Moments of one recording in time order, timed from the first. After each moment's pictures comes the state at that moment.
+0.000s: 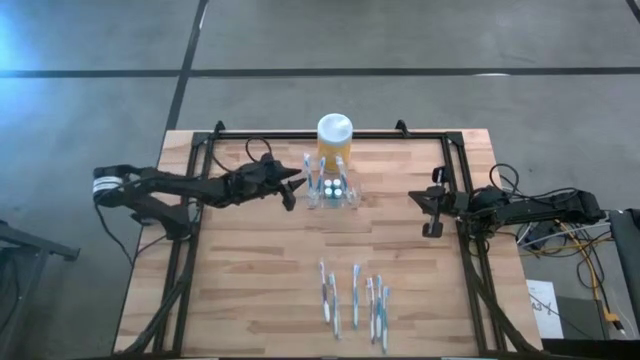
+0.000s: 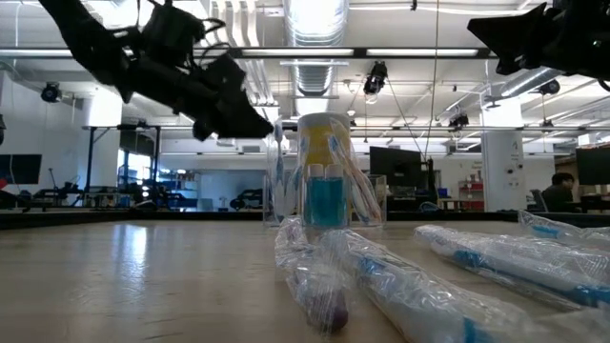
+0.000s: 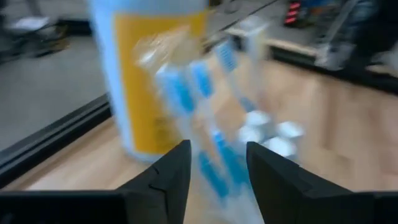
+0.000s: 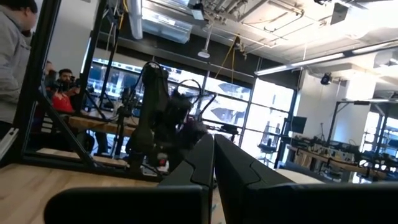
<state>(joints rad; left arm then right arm) 0.26 1.33 0.52 0.56 -0.21 -0.16 0.02 0.36 0.01 0.71 0.16 -0.28</state>
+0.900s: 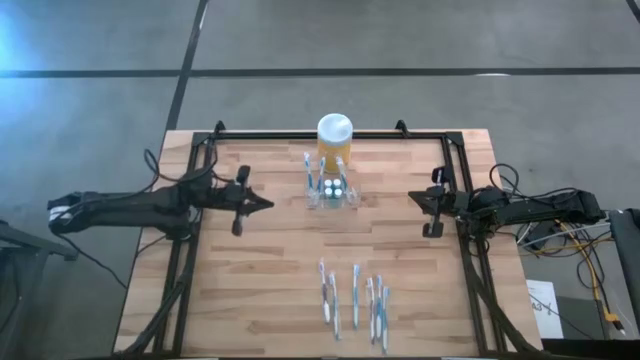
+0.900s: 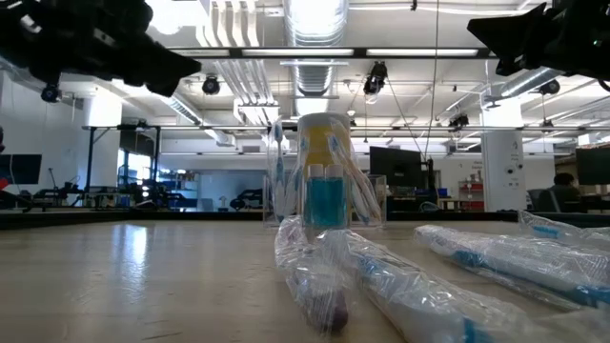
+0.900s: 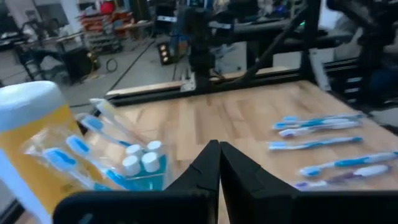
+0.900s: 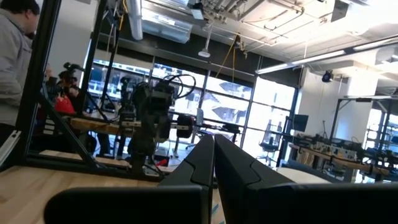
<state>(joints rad) 0.23 0.64 0.30 0.27 0.27 0.16 0.02 0.36 0.01 0.71 0.16 -0.26</state>
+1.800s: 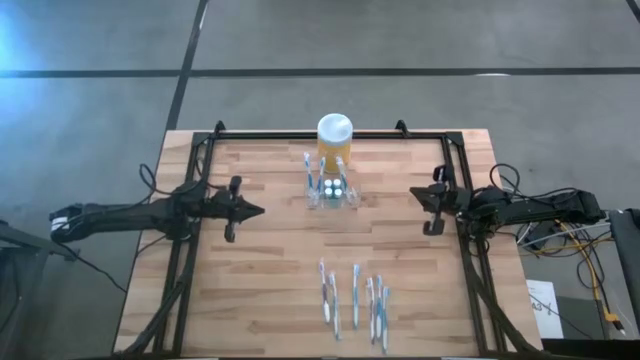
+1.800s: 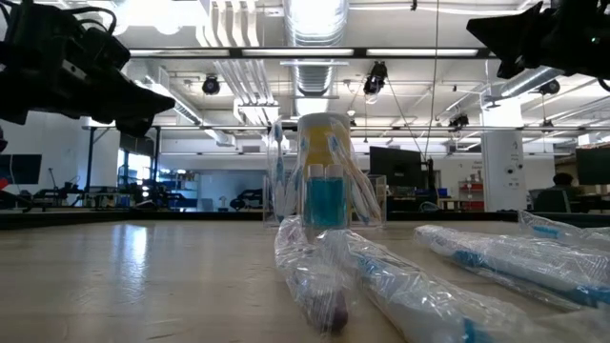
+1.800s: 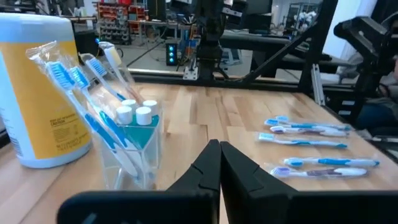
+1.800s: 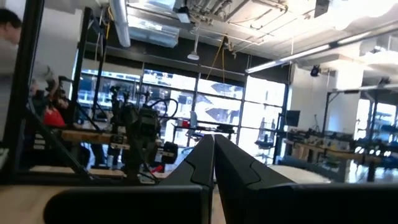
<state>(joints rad) 0.23 0.41 0.03 0.35 0.24 -0.05 0.02 0.36 0.01 0.74 0.21 -0.21</state>
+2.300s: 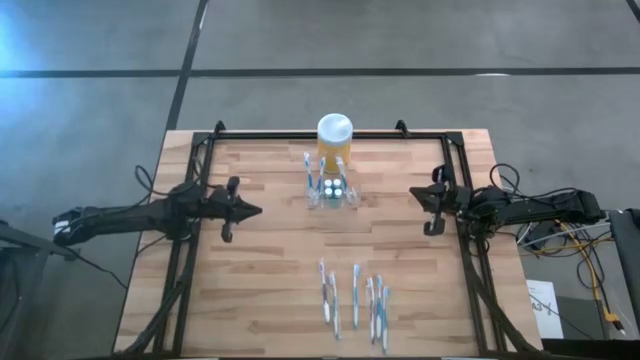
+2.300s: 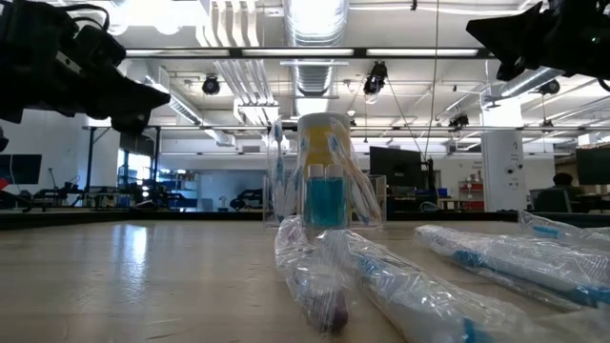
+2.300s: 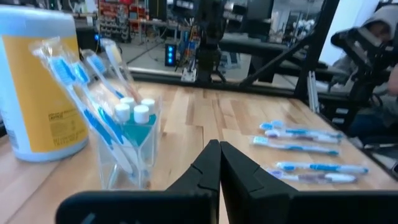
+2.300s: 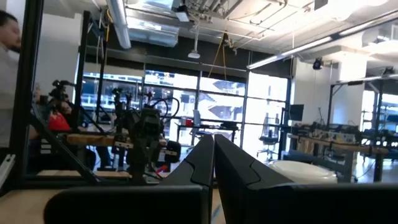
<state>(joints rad) 0.23 0.37 0.03 0.27 0.24 -0.10 0.02 0.36 0.01 0.73 0.21 -0.16</state>
